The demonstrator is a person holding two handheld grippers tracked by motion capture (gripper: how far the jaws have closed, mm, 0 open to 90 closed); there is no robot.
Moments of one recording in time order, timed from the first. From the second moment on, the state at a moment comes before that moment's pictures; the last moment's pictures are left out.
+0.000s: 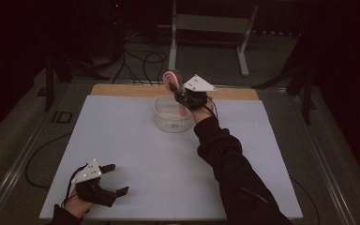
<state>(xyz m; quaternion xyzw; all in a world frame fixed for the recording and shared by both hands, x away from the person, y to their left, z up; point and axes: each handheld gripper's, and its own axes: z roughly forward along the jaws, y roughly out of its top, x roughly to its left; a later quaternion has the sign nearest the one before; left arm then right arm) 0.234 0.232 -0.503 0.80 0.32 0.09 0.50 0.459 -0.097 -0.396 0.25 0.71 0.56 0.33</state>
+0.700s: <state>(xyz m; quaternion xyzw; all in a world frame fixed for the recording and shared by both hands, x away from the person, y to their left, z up) 0.233 0.231 -0.503 0.80 0.31 0.09 0.50 0.457 -0.080 -0.427 0.20 0.75 0.52 0.37</state>
